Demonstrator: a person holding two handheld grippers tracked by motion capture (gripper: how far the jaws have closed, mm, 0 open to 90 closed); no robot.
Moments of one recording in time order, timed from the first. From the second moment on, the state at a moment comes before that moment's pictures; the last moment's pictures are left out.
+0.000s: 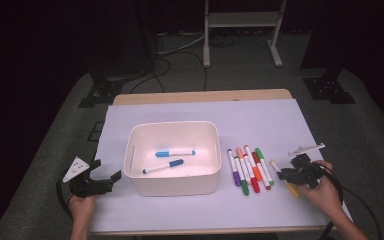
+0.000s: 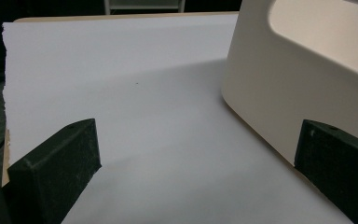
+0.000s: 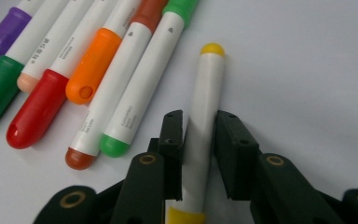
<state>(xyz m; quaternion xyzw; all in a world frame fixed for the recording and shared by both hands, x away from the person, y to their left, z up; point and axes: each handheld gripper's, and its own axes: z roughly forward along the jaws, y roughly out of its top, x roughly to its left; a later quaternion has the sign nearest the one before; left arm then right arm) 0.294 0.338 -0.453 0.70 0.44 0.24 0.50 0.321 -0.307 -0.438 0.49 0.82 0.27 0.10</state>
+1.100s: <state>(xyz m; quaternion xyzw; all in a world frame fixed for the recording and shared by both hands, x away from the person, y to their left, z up) 0.295 0.338 -0.453 0.71 0.44 0.24 0.50 0.312 -0.263 -0.338 0.42 0.83 0.36 0.05</state>
